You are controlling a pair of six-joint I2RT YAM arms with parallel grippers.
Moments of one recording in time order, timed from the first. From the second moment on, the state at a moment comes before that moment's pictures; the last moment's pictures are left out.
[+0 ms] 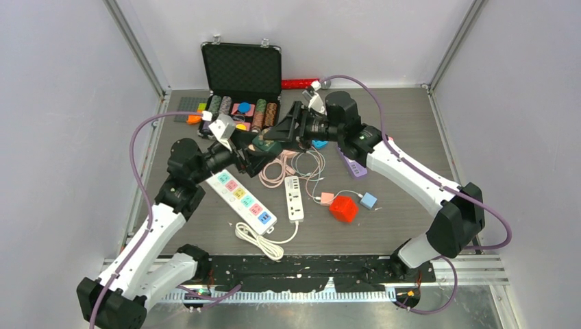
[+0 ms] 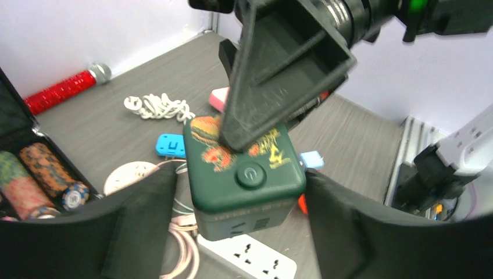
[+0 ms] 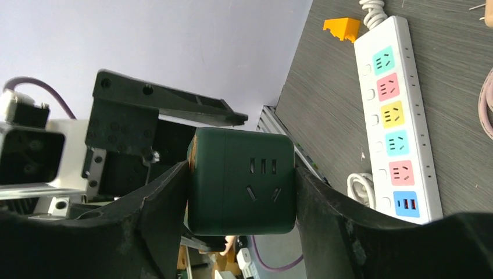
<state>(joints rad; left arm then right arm) -0.40 0.88 0.79 0.16 0.59 -0.18 0.66 1.51 1.35 -0.11 -0.59 1.07</state>
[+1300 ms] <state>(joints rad) -0.40 1.09 1.02 -0.30 0.57 -0.02 0.71 1.56 1.37 -0.21 -0.40 0.90</state>
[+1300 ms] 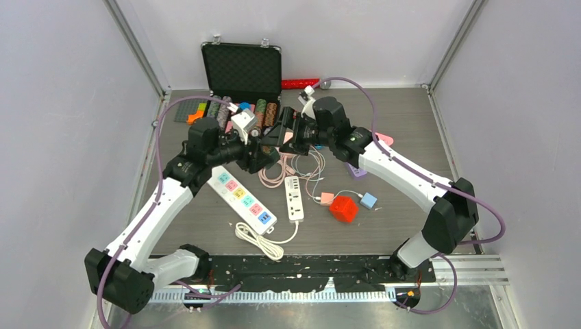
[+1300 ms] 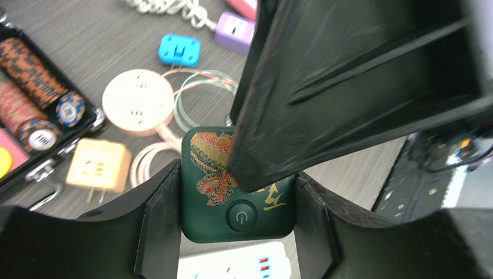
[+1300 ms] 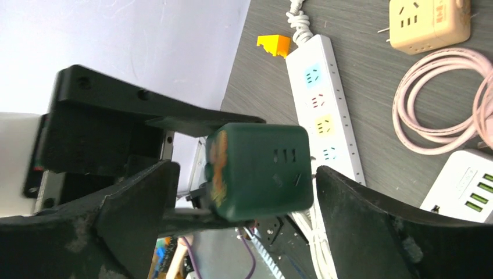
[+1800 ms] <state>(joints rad) -0.23 1.10 0.87 -0.52 0.43 0.32 0.55 1.41 1.34 -0.34 -0.21 0.79</state>
